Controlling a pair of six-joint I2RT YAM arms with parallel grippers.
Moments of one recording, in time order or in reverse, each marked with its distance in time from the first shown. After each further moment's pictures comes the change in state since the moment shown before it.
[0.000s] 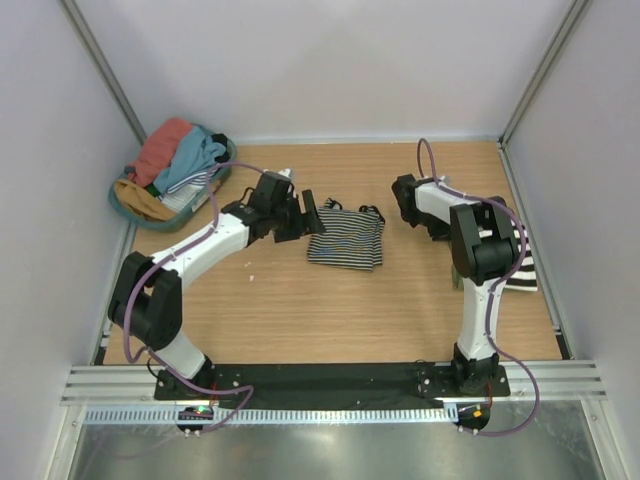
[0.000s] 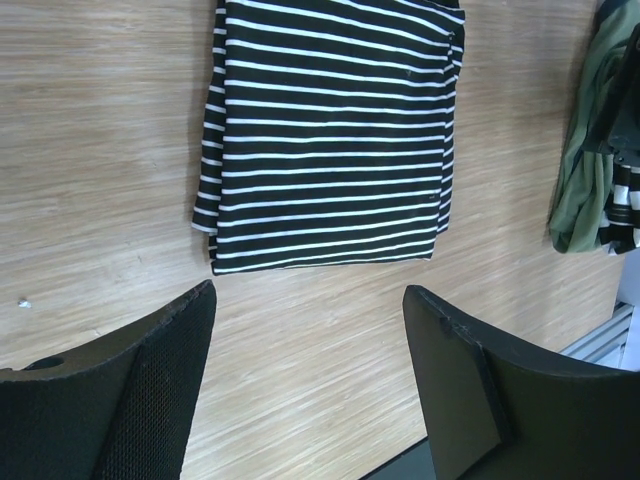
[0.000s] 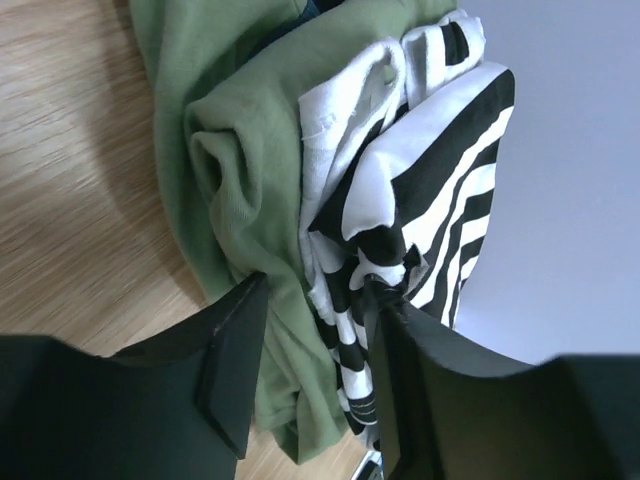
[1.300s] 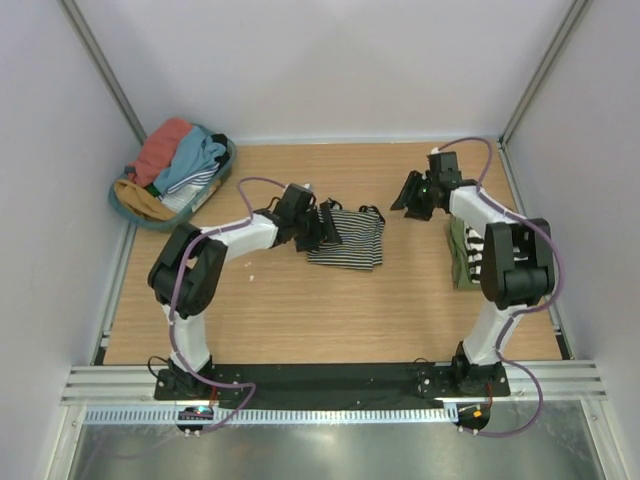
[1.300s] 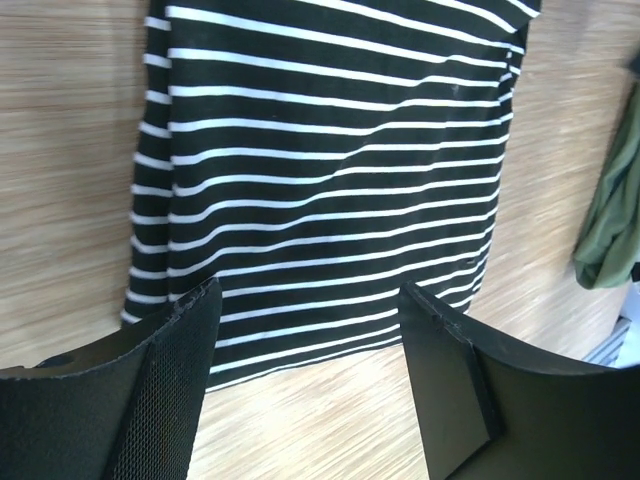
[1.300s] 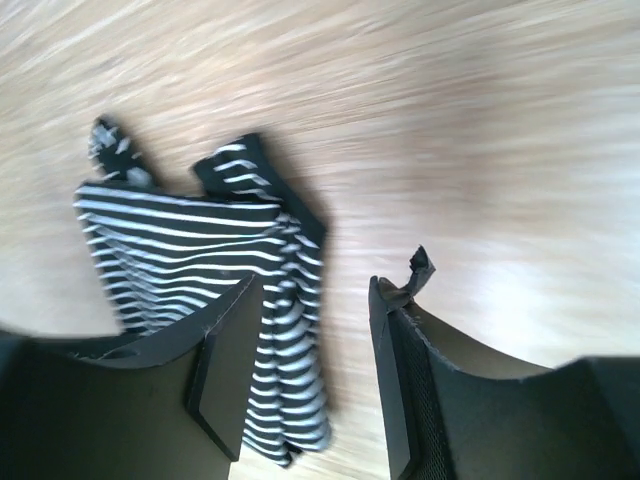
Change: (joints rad) left arm -0.043 0.291 0.019 0.226 0.051 -0.099; right arm -0.145 -0.213 -0.158 0.616 -1.307 0.173
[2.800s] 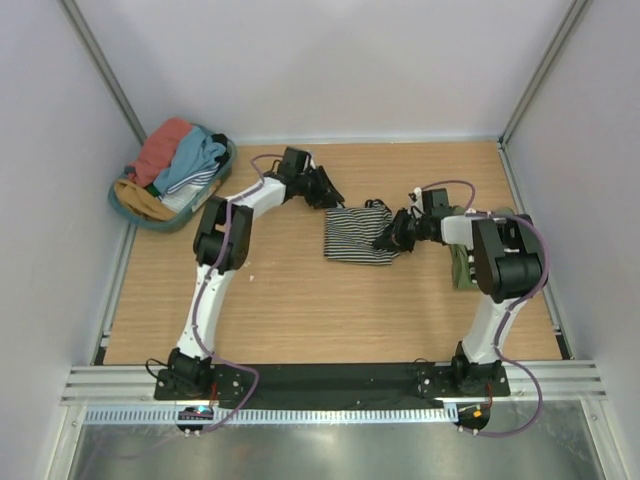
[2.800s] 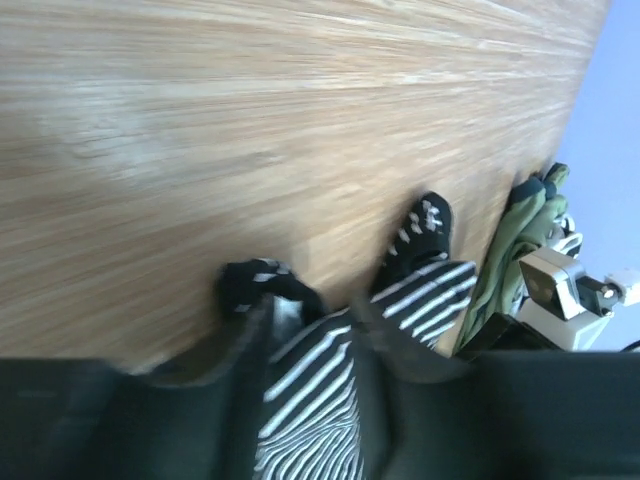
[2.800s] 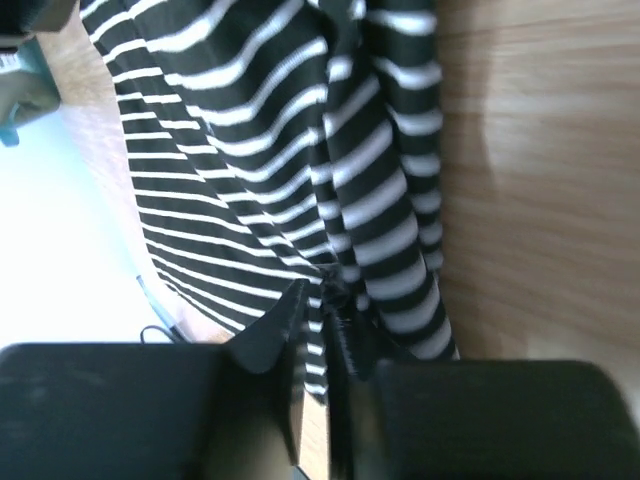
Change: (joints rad) left arm 0.174 0.575 0.729 -0.086 0.296 -0.100; right arm 0.021 0.034 -0.303 0.272 -0.365 0.126
